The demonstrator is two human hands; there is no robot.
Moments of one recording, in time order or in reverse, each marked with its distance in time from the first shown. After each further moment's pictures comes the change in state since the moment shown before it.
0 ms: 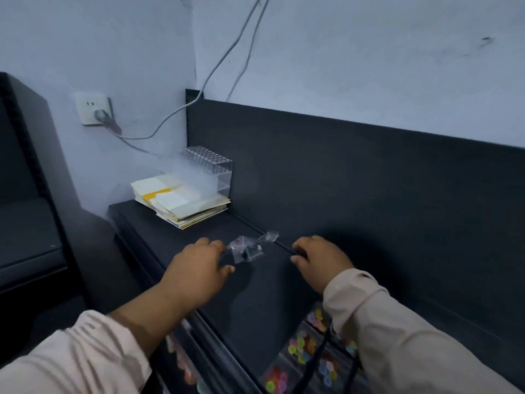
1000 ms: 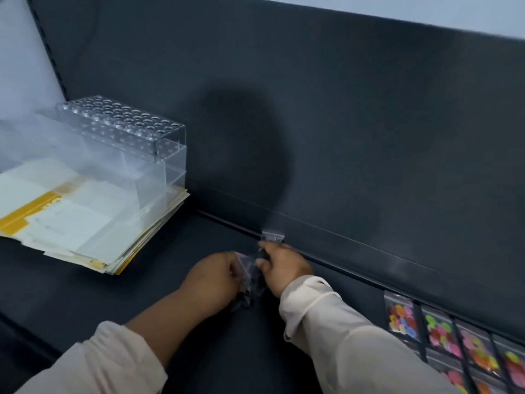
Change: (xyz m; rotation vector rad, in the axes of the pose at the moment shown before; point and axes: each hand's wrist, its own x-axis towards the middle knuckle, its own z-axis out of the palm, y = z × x) left_hand 0.231 -0.079 0.135 -0.430 -0.517 0.204; right_hand 0.194 -0.021 0.163 0.161 -0.123 0.466
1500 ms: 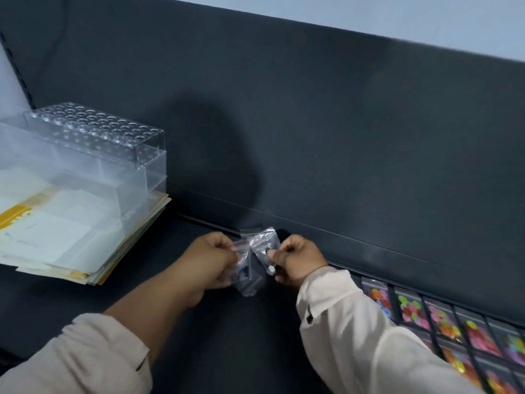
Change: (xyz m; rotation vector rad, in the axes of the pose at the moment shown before) left_hand 0.008 0.023 -0.018 -0.779 -0.082 -0.236; right_hand -0.027 0.005 -0.031 0.893 0.162 0.356
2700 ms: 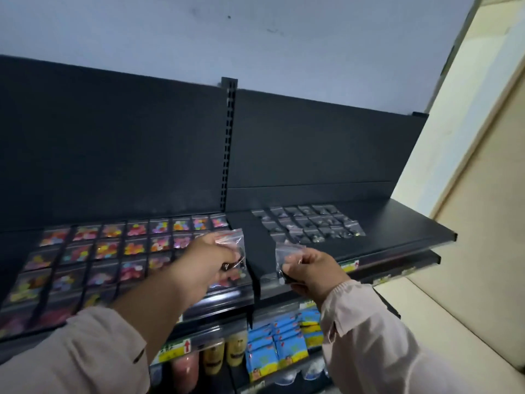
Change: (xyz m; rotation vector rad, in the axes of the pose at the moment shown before) left_hand -0.387 -0.038 0.479 -0.033 -0.598 0.098; right_hand -0.453 0.209 -0.488 0.356 0.542 0.003
